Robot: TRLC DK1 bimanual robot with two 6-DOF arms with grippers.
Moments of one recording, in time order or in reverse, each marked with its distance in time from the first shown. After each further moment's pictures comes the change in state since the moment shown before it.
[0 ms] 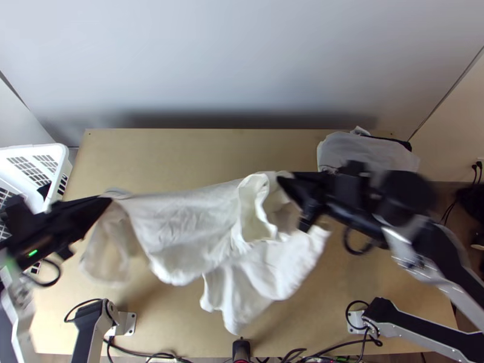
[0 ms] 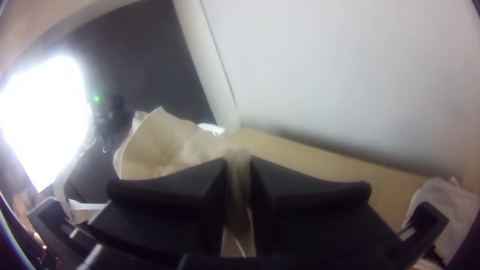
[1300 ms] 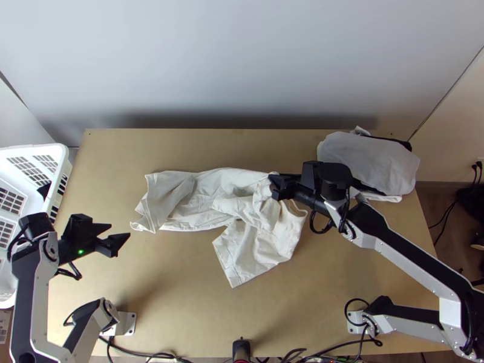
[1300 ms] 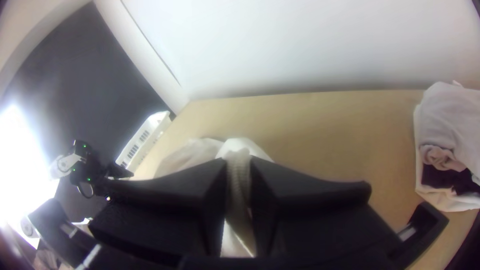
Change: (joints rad) left arm 0.147 0.313 -0.398 -0.357 -0.548 1.149; right arm -0.163 0.278 -0.285 0.343 0.024 0.204
